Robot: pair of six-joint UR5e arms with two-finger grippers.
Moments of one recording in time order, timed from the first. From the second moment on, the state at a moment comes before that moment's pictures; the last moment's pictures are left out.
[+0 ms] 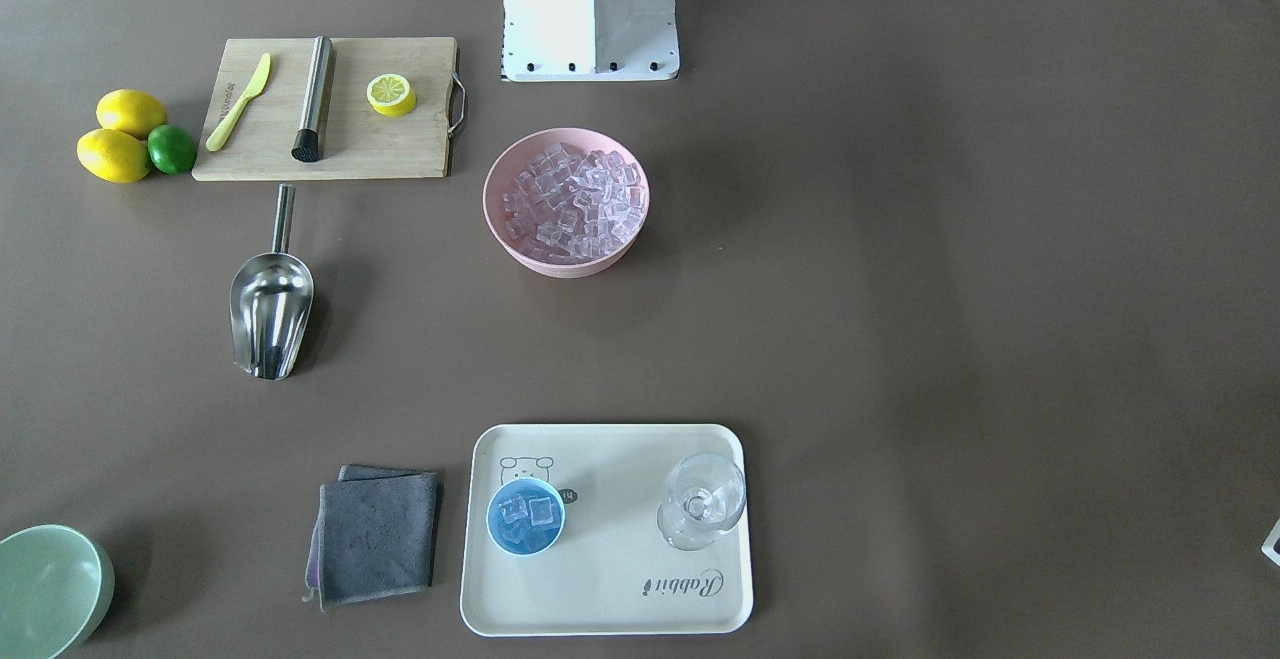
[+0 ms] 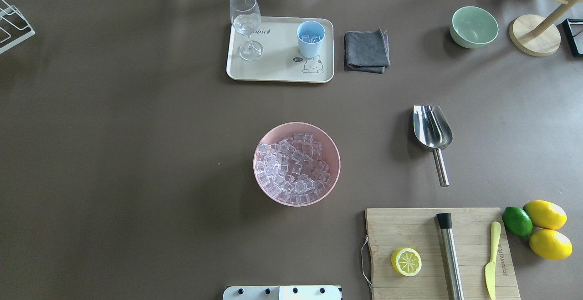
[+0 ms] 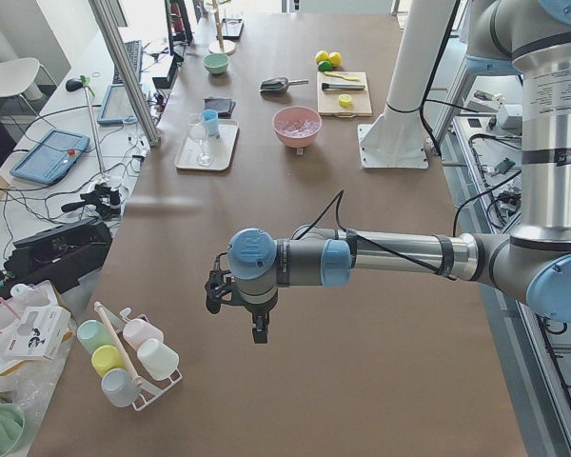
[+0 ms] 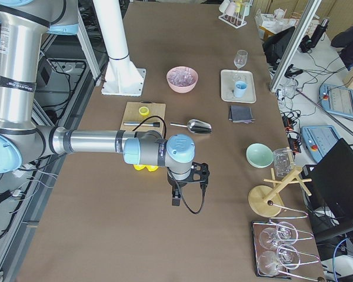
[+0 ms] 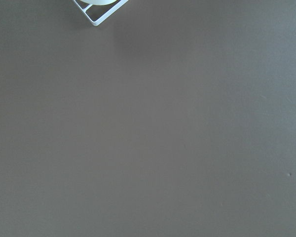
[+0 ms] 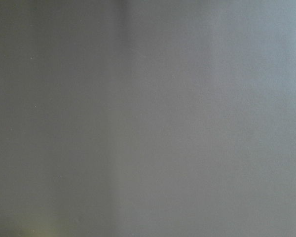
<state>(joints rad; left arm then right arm) -1.62 -1.47 -1.72 -1.50 -2.42 0.01 1.57 -1.78 1.80 -1.62 2.32 0.02</state>
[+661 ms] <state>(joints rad) -1.62 -1.47 -1.73 -1.50 -2.42 0.01 1.57 -1.78 1.80 -1.61 2.32 0.01</state>
